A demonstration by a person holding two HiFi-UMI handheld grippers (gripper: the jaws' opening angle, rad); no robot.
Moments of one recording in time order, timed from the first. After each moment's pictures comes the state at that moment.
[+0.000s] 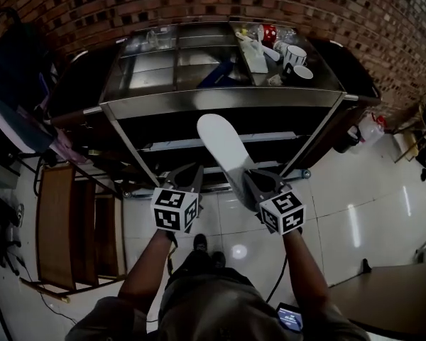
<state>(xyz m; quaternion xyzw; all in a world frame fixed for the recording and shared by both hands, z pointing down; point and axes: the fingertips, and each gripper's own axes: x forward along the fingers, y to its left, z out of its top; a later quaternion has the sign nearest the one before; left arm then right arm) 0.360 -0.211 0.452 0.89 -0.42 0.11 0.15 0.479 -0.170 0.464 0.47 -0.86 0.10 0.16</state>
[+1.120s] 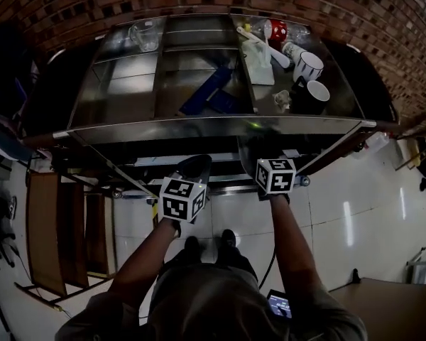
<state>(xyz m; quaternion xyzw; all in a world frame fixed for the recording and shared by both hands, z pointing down) 0.433 -0.340 0.503 0.89 -0.41 0.12 0.18 0.586 -0.391 0.537 0.59 -0.78 0.16 0.14</state>
